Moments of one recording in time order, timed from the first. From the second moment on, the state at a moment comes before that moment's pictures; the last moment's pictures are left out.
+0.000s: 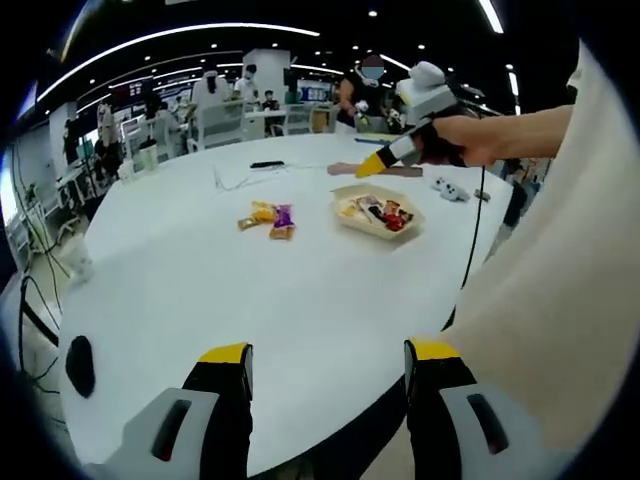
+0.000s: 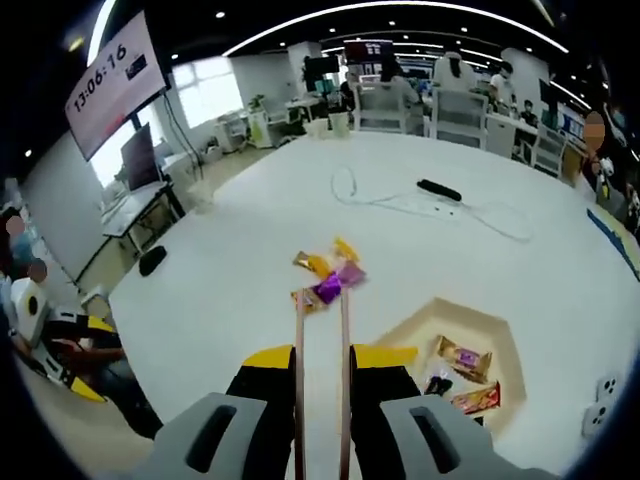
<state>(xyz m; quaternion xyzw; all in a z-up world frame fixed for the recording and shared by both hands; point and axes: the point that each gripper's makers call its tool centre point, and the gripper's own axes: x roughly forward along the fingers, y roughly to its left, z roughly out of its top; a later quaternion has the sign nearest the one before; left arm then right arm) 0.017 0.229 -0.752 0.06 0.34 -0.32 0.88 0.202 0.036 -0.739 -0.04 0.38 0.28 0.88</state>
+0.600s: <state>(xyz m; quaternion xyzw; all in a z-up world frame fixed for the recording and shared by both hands) 0.006 0.264 -0.756 0.02 0.34 -0.25 0.91 0.218 0.084 -0.765 -0.09 0.41 0.34 0.84</state>
